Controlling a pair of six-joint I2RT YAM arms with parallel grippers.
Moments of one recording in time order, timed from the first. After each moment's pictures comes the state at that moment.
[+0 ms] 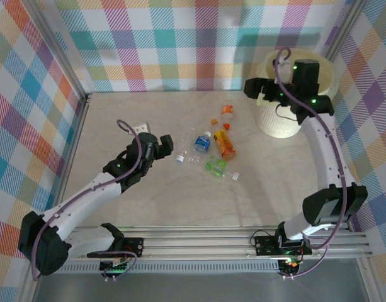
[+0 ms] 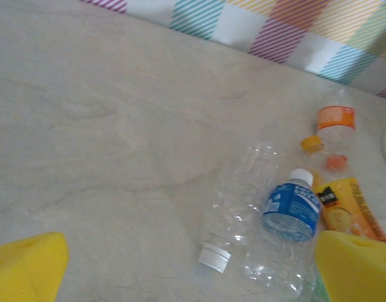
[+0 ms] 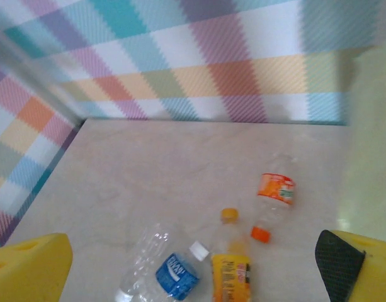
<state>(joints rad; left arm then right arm) -0.61 1.15 0.88 -0.32 -0.46 -0.65 0.11 1.52 1.68 -0.64 -0.46 0.18</state>
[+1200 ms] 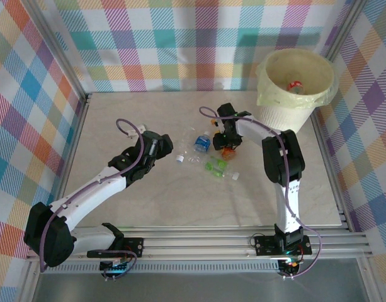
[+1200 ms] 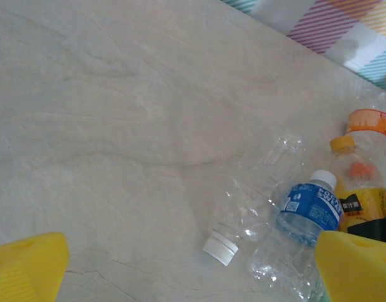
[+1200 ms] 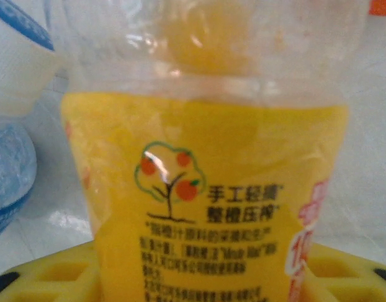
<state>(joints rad) -0.59 1.22 0.90 -0.39 -0.45 -0.82 0.42 2.11 1.60 -0.76 -0.02 0.08</state>
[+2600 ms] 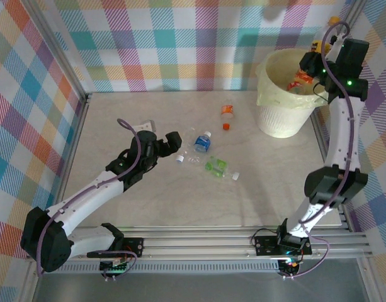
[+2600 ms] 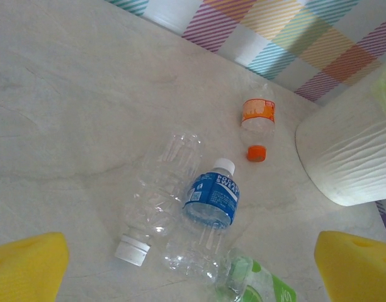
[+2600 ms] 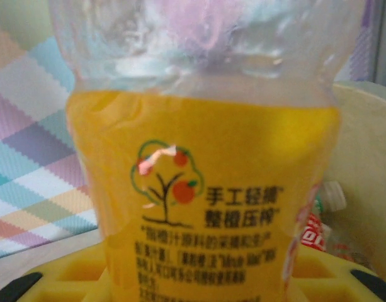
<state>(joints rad) -0.59 1.17 0.84 -0.16 -0.23 -0.73 -0.22 1.79 2.11 -0.73 -0.30 0.31</state>
